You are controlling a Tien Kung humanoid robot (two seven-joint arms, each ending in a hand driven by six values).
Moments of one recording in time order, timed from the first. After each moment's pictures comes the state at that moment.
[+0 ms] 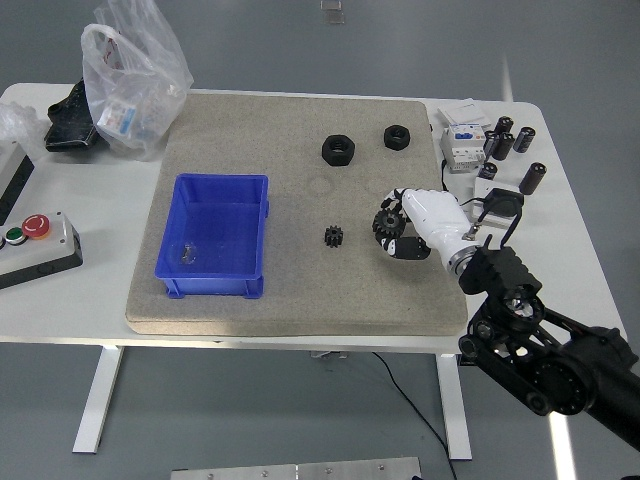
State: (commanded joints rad) left arm 0.03 0.09 -1.51 -0.18 1.30 0.17 0.13; right arm 0.48 -0.28 0.73 1.28 -2.06 -0.25 -0.26
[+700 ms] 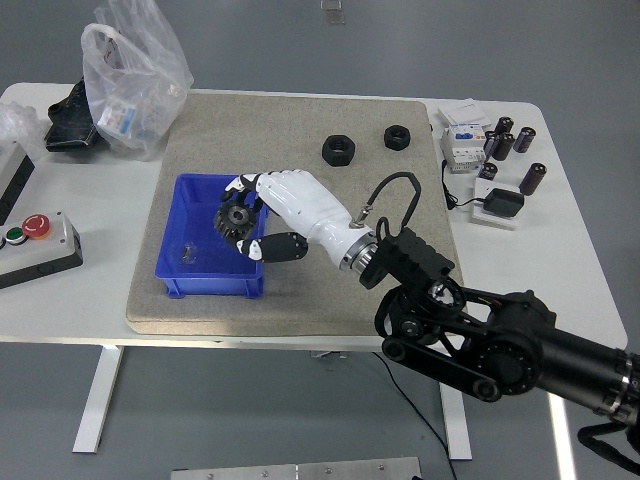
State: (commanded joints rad) left arm 0.03 0.10 -1.50 -0.18 1.30 0.17 0.13; right arm 0.75 -0.13 0.41 1.35 -1.86 -0.32 -0.16
